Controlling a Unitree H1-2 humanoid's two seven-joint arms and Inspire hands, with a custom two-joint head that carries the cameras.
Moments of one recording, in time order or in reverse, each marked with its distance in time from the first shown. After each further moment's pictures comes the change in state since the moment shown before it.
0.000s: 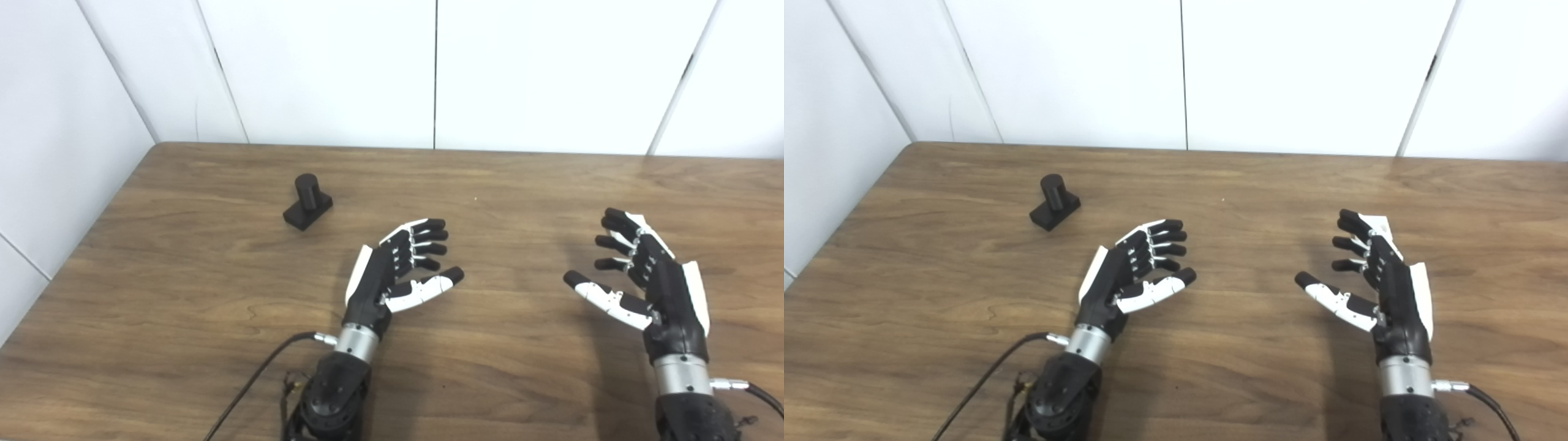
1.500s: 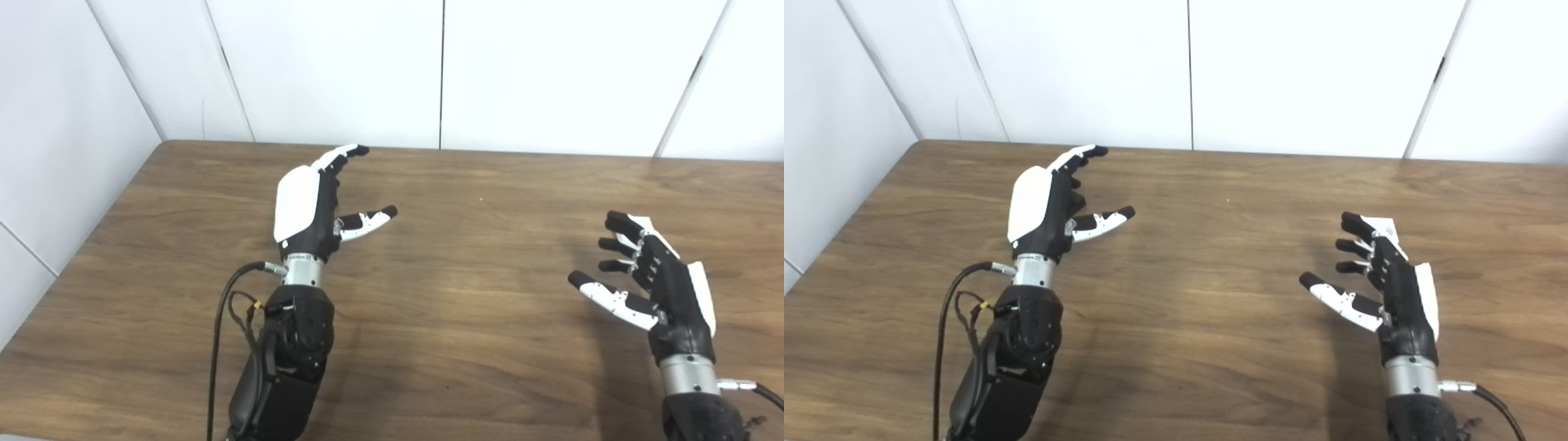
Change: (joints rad) left arm -0.176 0.168 0.027 -0.022 0.621 0.201 0.218; right arm -0.005 0.000 -0.004 -0.019 0.002 0.041 0.017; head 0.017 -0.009
